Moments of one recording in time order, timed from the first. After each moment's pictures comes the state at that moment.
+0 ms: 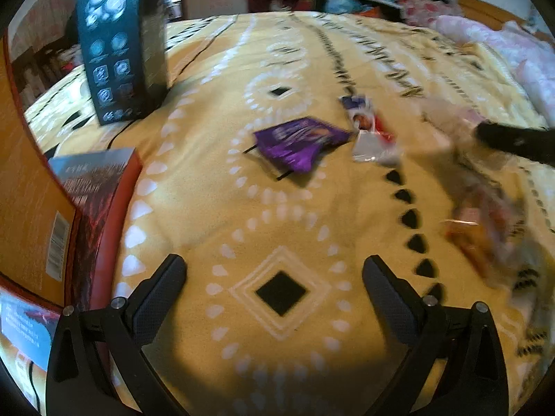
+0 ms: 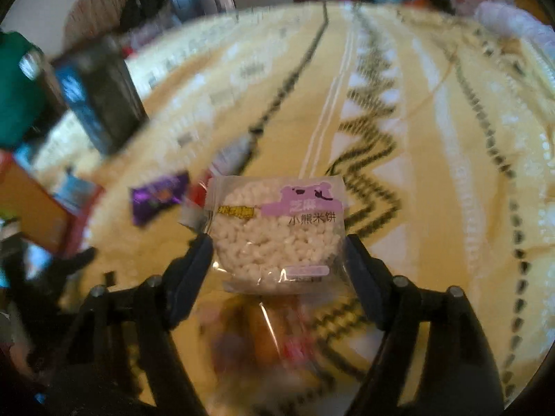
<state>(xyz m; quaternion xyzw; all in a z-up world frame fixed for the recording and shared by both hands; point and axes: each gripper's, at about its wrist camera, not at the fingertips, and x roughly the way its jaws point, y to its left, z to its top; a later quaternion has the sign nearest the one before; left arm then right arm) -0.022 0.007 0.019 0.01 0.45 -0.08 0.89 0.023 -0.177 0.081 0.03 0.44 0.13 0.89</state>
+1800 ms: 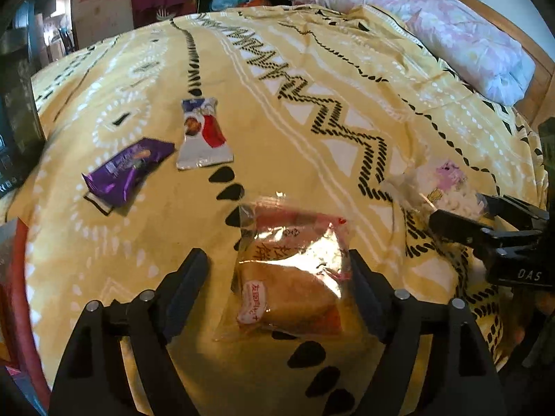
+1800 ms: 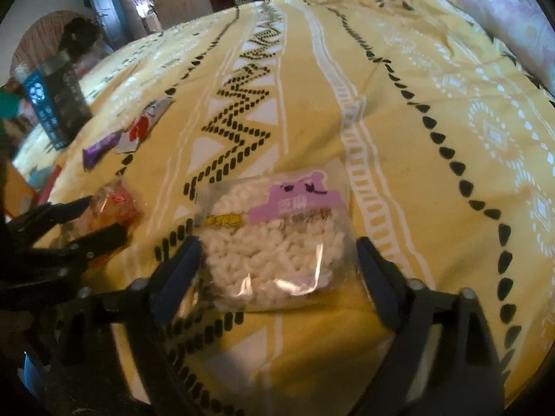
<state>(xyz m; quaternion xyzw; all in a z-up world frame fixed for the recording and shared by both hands) -0.039 -0.058 0.016 0.06 0.45 -0.27 0.85 -0.078 -0.235 0.032 0.07 0.44 -0.01 0.89</state>
